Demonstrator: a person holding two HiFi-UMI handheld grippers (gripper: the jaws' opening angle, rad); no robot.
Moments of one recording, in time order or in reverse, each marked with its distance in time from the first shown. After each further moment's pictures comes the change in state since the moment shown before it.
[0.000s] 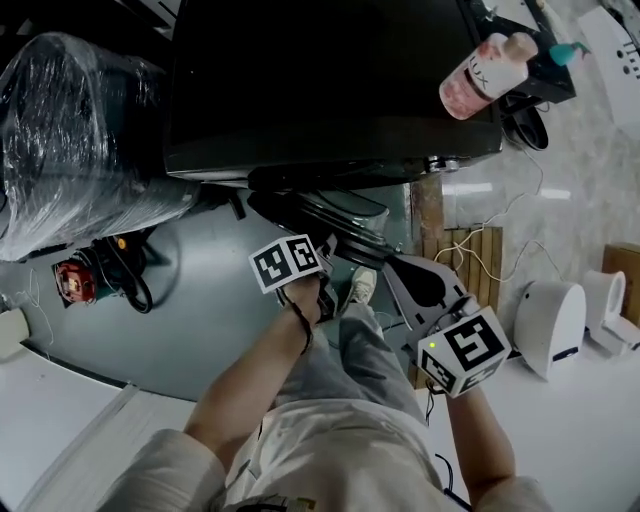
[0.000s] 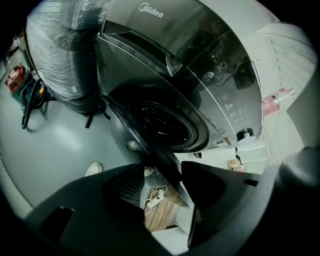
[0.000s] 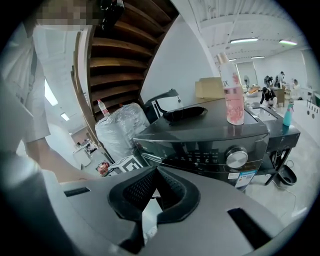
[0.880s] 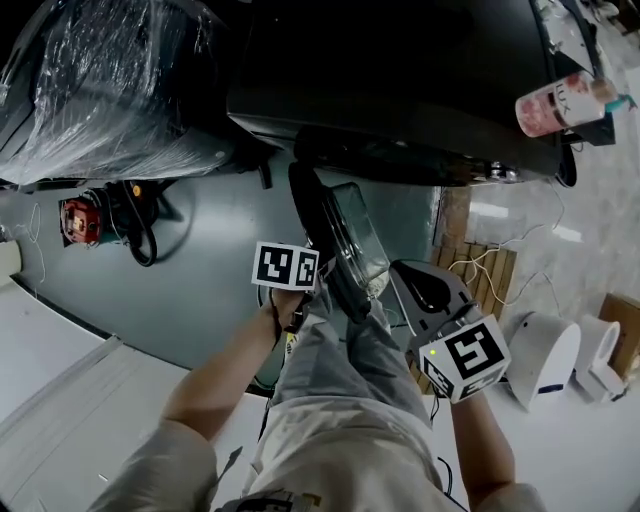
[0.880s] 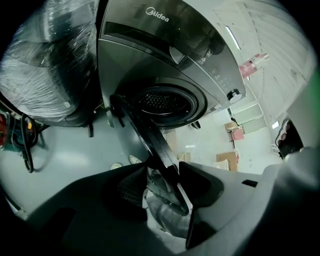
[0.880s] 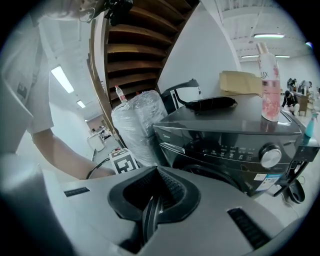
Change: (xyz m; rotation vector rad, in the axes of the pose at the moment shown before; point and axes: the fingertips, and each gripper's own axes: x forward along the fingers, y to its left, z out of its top) left arm -0.060 0.086 -0.045 0.339 0.212 -0.006; right arm 0.035 0.072 -0.030 -0.139 0.108 0.144
